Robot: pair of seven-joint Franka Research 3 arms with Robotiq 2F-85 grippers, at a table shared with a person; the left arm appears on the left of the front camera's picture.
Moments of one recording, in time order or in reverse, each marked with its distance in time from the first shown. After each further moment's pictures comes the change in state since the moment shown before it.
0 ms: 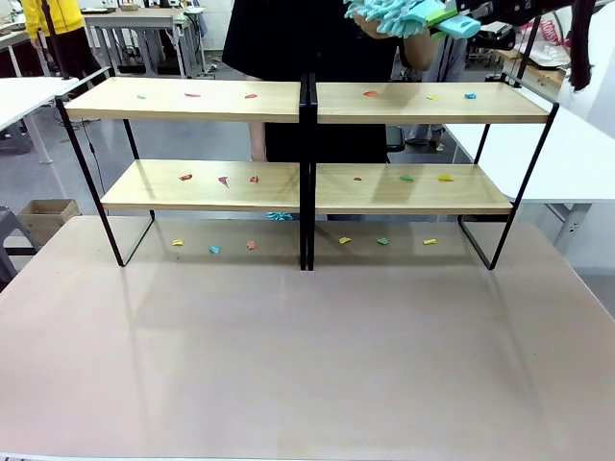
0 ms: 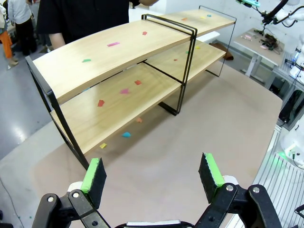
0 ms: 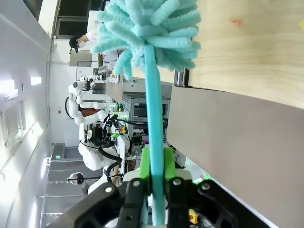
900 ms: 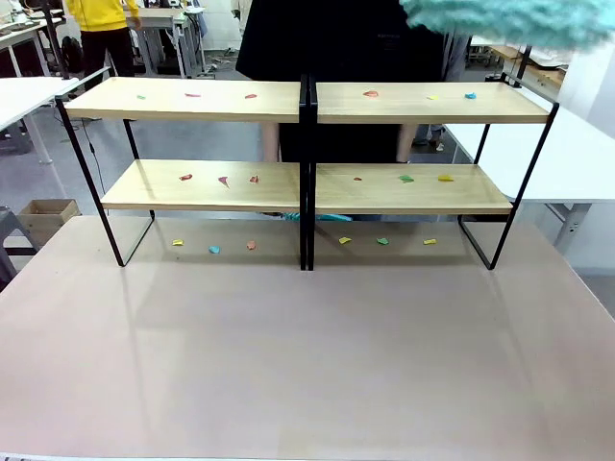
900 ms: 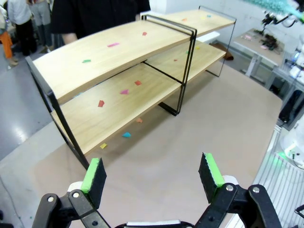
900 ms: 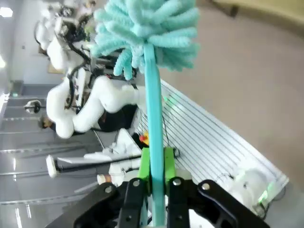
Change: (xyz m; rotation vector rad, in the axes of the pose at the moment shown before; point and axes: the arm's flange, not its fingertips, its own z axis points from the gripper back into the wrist) left arm 0.000 0.000 0.001 0.001 -0.001 -0.001; right arm -0.165 -0.004 0.205 -0.153 0.265 0.263
